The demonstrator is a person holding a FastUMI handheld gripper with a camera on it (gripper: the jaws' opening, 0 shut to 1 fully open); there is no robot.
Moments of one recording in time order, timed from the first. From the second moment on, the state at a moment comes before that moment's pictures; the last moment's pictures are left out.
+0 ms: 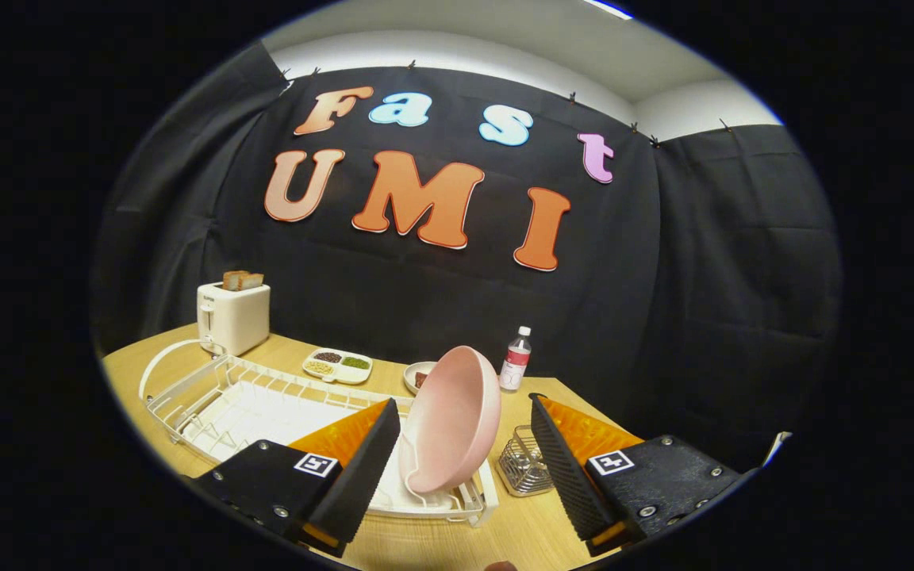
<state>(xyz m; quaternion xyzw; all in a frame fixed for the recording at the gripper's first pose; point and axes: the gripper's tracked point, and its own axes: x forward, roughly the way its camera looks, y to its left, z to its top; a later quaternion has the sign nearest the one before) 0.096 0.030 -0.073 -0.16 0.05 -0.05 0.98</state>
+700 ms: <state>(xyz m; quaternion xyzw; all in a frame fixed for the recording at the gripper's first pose) 0.169 0.008 -0.099 -0.21 0.12 -0.10 0.96</state>
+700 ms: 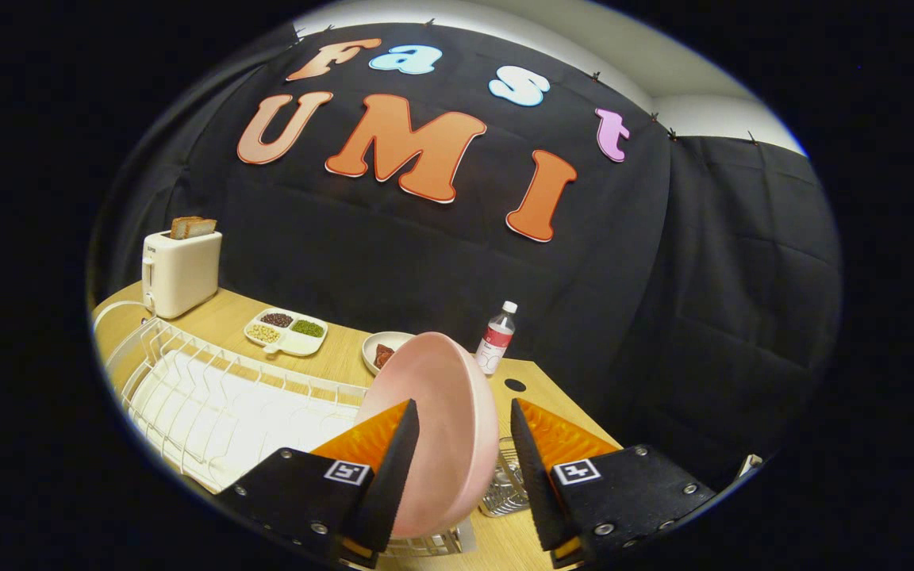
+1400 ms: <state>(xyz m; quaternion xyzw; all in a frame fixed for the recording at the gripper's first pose) 0.180 0.030 -0.079 -0.24 0.13 -0.10 0.96</state>
